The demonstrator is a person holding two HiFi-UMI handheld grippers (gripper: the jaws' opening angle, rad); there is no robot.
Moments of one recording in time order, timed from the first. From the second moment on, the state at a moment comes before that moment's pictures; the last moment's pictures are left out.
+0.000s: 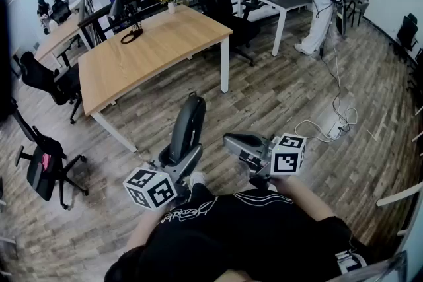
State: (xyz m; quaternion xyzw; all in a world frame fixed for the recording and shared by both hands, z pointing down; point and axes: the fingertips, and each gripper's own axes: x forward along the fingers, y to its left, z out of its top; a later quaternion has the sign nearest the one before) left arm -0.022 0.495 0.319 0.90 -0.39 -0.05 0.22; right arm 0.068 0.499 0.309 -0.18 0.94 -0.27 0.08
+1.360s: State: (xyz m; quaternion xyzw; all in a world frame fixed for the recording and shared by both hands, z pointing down) left arm -0.070 0.343 0.376 0.88 -0.37 -0.01 0.29; right arm 0.018 0.354 0.364 -0.20 0.91 -0.36 0.10
